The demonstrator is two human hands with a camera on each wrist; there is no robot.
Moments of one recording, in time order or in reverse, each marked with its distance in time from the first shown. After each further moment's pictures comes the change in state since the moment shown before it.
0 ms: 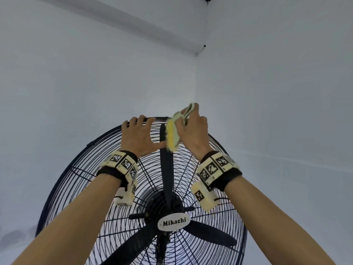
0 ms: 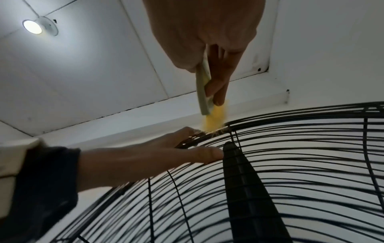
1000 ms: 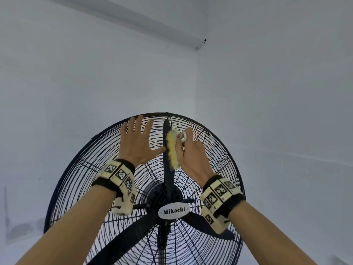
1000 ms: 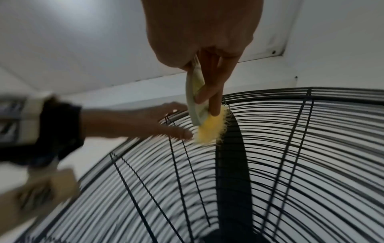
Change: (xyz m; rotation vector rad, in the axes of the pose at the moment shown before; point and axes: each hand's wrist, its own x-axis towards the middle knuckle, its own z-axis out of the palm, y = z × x) left_hand -0.040 0.007 -0.003 0.013 -0.082 -0.029; right_hand -0.076 0.028 0.005 -0.023 -0.151 -0.152
